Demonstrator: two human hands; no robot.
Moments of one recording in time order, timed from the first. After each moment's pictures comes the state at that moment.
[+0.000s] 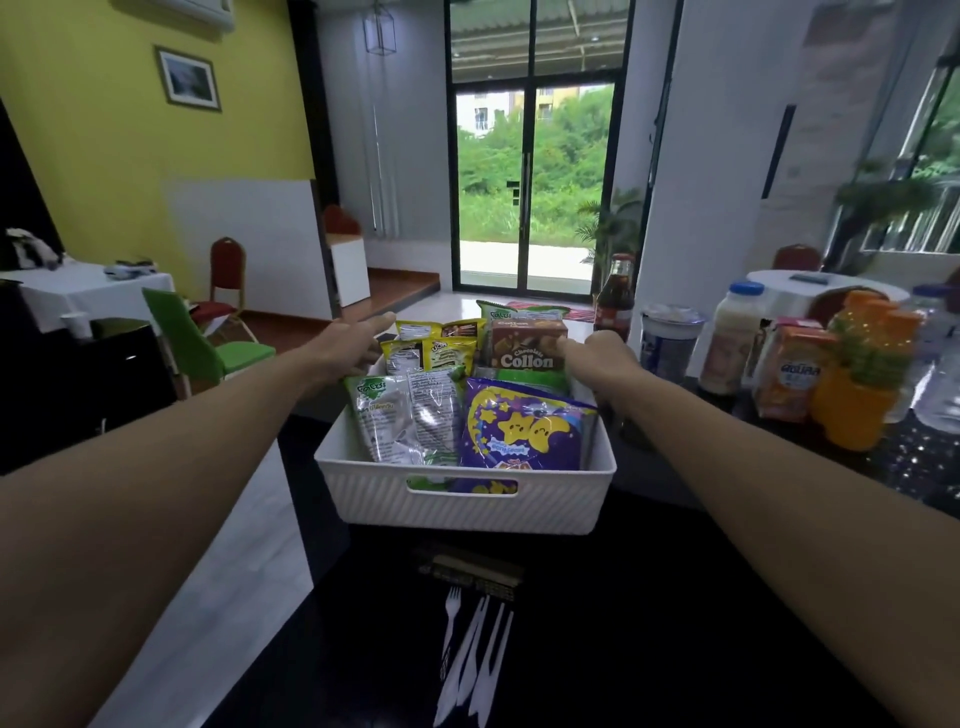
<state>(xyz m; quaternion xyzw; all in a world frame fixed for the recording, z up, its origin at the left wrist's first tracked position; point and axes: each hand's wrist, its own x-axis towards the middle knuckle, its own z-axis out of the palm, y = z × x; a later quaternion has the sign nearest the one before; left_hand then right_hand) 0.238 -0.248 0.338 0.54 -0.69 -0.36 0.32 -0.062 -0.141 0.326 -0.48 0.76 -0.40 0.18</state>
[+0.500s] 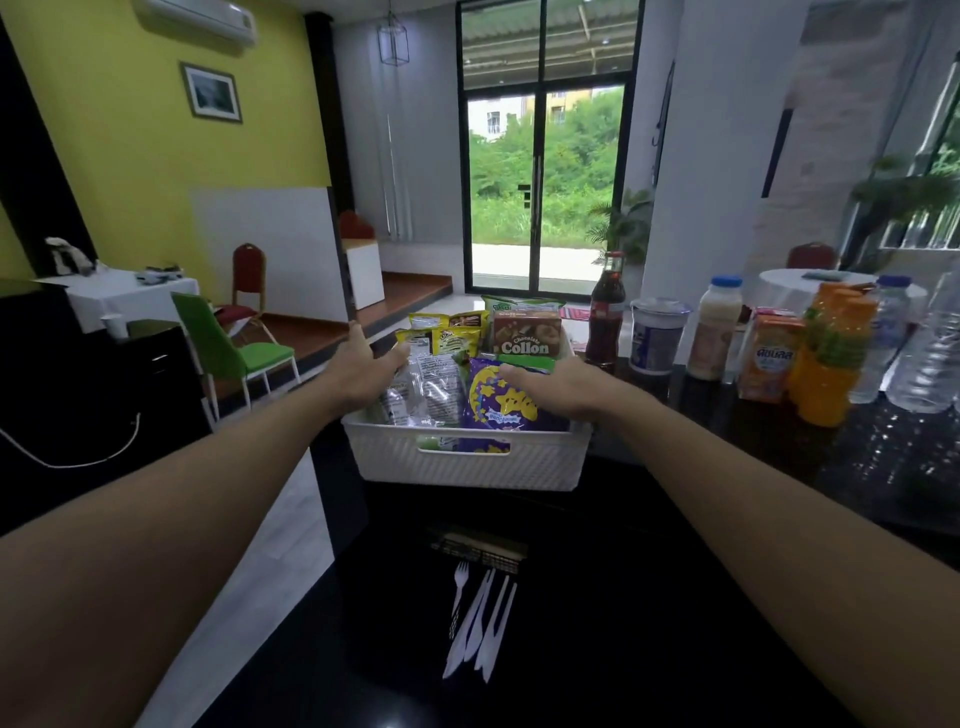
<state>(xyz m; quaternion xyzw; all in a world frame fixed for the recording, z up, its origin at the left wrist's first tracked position) 0.241 -0.157 0.322 0.59 -0.71 -0.22 0.32 -0.013 -0.061 0.335 -0.61 0.74 -0.19 0.20</state>
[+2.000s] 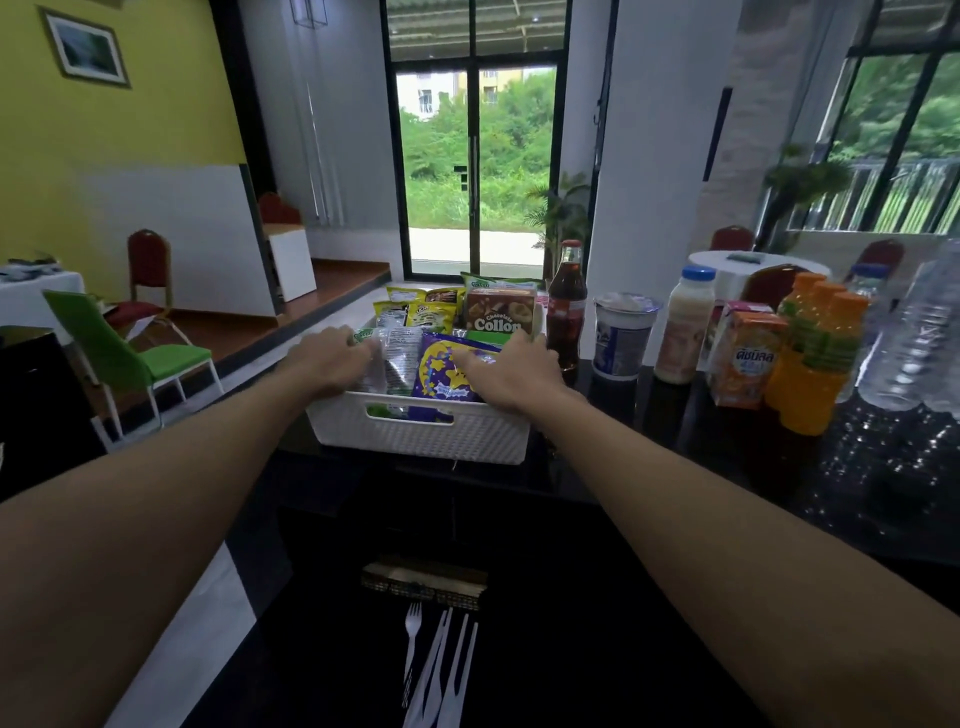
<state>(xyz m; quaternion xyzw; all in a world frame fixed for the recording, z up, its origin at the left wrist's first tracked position) 0.177 -0.280 0.316 0.58 -0.79 -0.04 0.19 -0.029 -0.152 0.317 -0.53 0.80 -0.27 0.11</state>
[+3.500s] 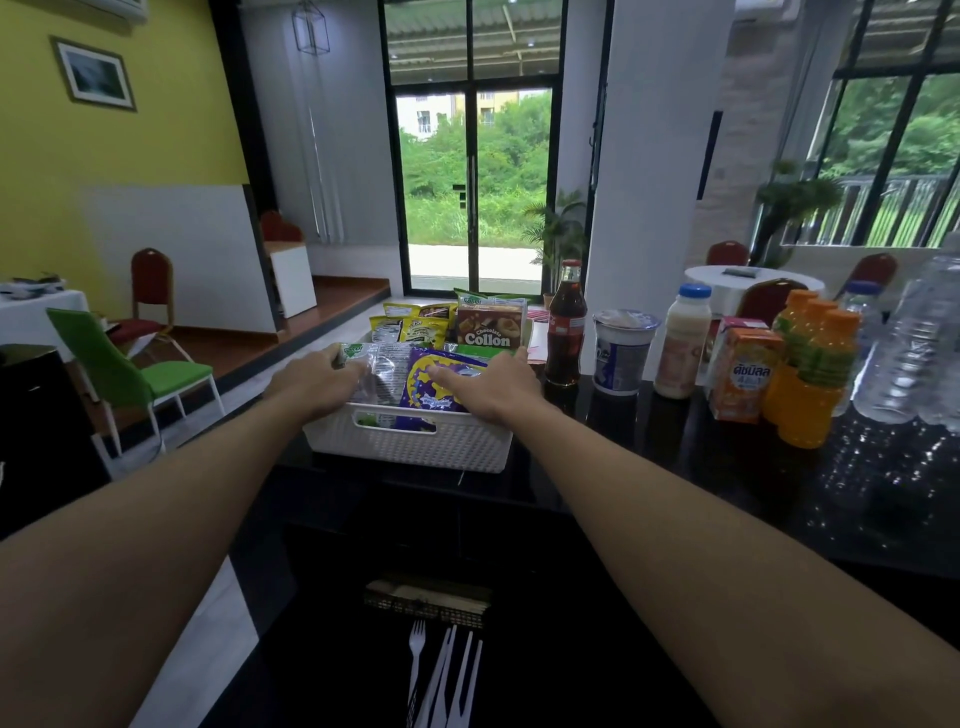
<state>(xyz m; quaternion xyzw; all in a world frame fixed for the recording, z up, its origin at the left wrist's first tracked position) 0.199 -0.294 0.305 0.60 -0.78 -0.05 0.20 -0.018 -0.180 0.307 -0.54 0.78 -0.29 0.13</state>
